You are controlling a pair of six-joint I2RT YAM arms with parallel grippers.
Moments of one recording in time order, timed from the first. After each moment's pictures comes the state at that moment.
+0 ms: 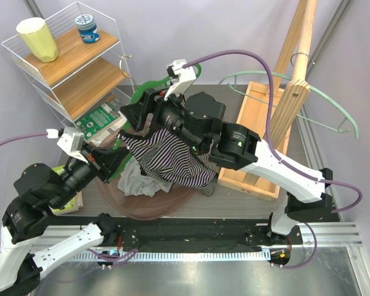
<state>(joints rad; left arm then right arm) -0.83 0.55 1.24 -0.66 -0.13 -0.29 1.26 1.63 2.09 -0.37 0.42 0.45</state>
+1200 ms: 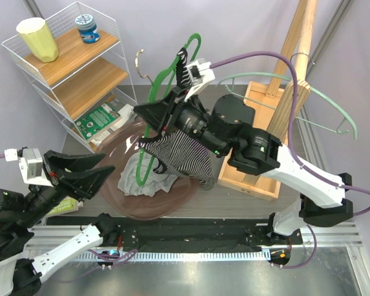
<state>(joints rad) -0.83 0.42 1.31 -0.65 0.01 -0.24 1.26 1.52 1.99 -0.30 0.34 0.47</state>
